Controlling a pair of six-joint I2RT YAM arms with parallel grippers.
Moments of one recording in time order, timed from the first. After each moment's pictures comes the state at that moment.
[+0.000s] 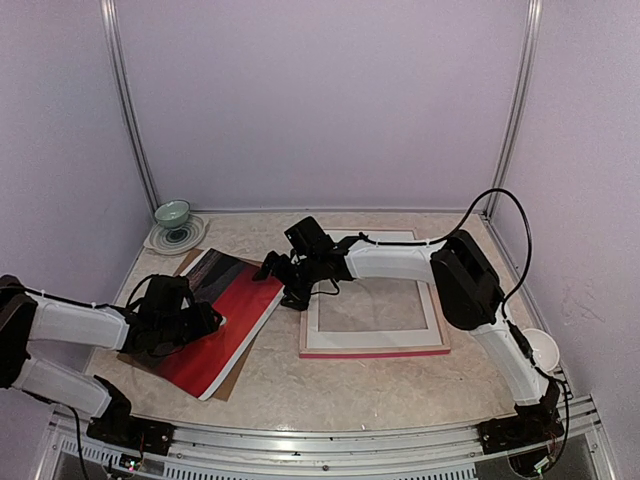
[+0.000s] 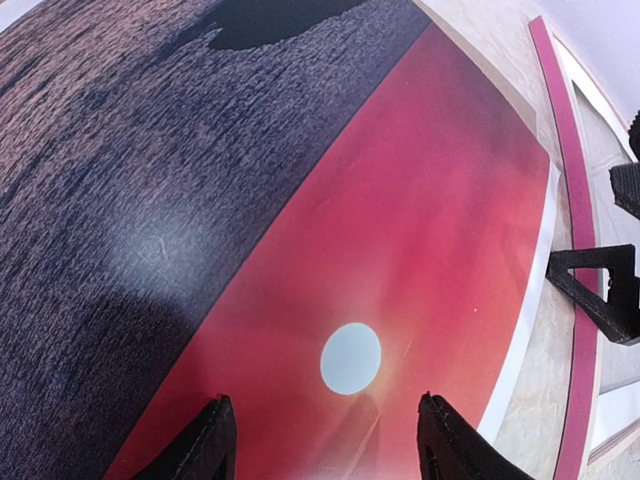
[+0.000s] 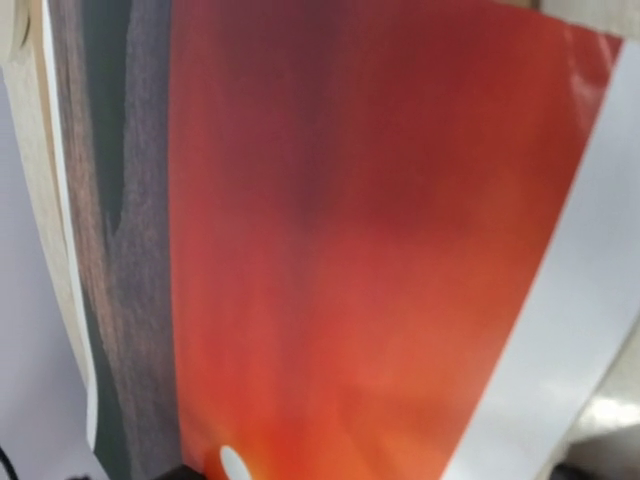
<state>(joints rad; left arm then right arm) -0.48 1.29 0.35 0.17 -0.10 -0.76 0.89 2.48 2.02 -0.27 -0.30 1.24</state>
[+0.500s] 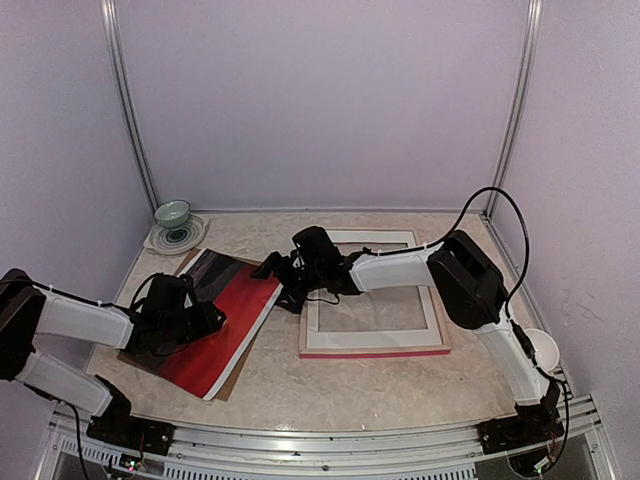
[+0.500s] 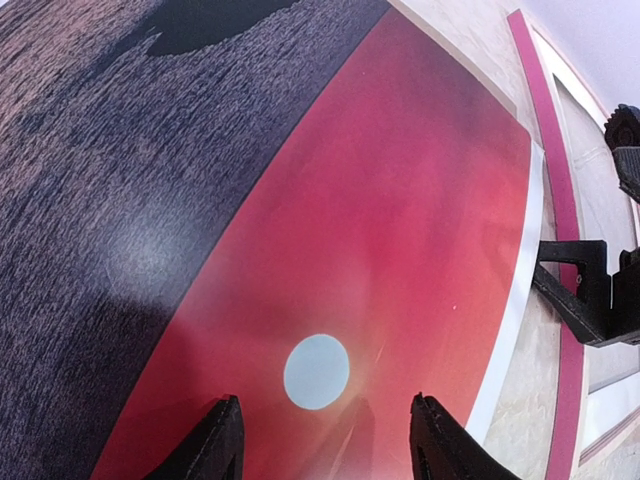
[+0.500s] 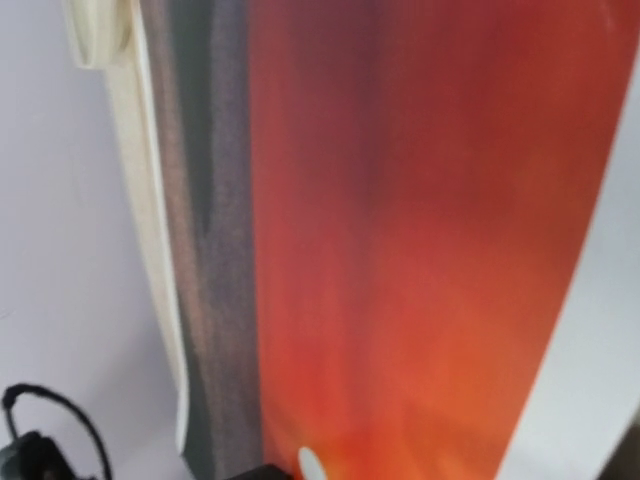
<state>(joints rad) -0.48 1.34 0.35 0.25 -0.06 -0.75 0.89 2.45 1.84 0.06 -0.34 1.35</state>
